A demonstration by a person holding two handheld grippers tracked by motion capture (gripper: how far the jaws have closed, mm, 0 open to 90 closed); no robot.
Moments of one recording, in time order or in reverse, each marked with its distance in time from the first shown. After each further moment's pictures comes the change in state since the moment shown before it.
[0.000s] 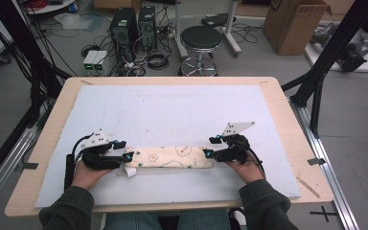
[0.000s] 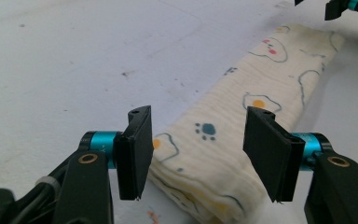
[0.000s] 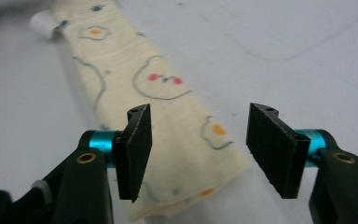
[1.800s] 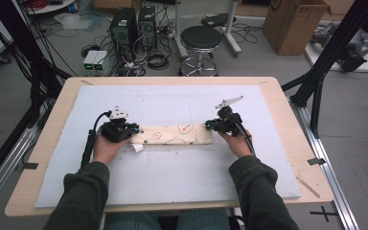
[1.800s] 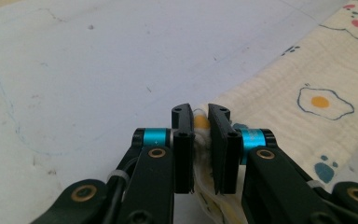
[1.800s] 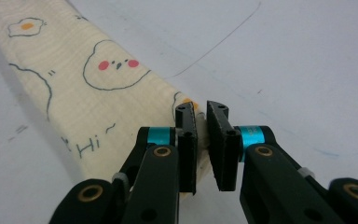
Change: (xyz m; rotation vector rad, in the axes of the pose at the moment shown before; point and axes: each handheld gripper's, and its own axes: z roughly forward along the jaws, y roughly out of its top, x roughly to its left) left arm 0.041 0.040 0.071 0.131 0.230 -0.021; right arm -0.072 0.038 0.039 0.130 -0.153 0.136
